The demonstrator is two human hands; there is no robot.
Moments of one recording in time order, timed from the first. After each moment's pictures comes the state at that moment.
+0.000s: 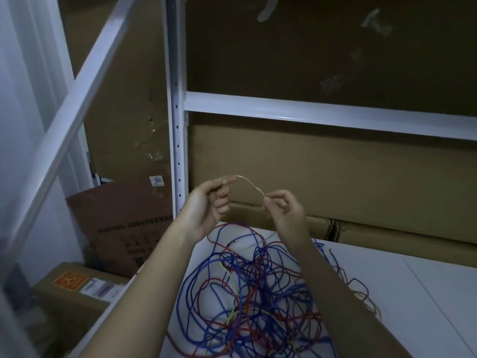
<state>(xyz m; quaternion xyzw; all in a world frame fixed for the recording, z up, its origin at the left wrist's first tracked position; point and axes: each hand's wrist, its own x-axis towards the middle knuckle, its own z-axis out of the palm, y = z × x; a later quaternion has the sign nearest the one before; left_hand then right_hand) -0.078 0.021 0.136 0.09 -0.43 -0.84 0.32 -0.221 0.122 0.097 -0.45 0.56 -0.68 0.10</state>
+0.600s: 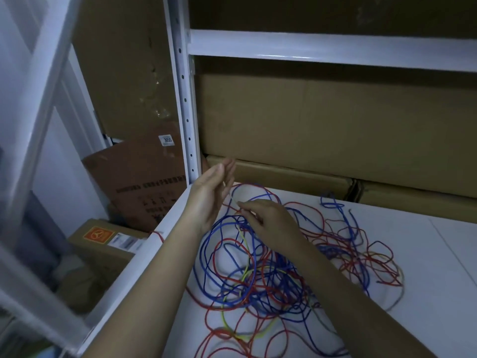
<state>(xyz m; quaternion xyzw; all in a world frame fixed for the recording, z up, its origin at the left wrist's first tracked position) -0.068 0.018 0.071 0.16 -0.50 -0.75 0.40 -0.187 0.117 0.028 -0.68 0.65 -0.34 -0.02</state>
